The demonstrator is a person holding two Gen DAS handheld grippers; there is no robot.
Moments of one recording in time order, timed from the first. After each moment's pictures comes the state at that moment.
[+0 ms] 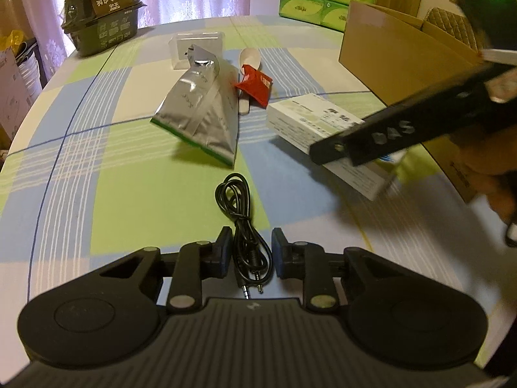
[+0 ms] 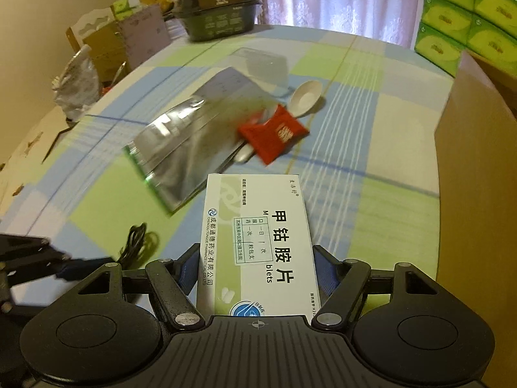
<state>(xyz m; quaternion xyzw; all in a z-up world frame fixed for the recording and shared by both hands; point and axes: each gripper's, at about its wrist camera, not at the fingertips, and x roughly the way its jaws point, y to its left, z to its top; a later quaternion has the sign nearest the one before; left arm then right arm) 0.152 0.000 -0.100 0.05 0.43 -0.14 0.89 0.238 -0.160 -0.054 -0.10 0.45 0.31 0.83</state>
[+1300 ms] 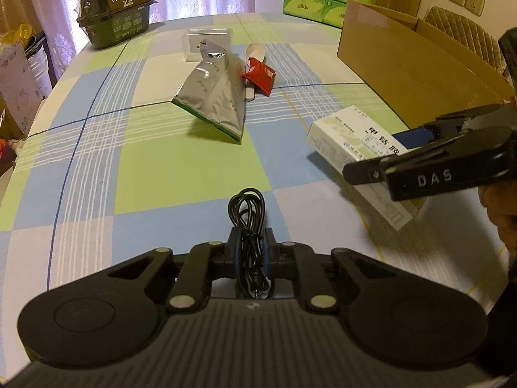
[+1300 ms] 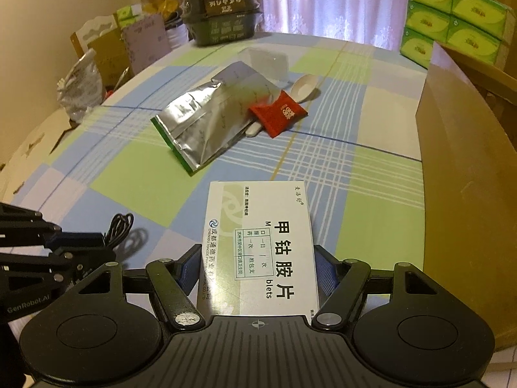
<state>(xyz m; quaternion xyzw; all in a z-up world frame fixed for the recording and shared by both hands) 0.117 0.011 -0.088 0.05 0.44 -0.13 0.89 0.185 -0.178 -0.055 -0.09 0.42 0.30 0.85</state>
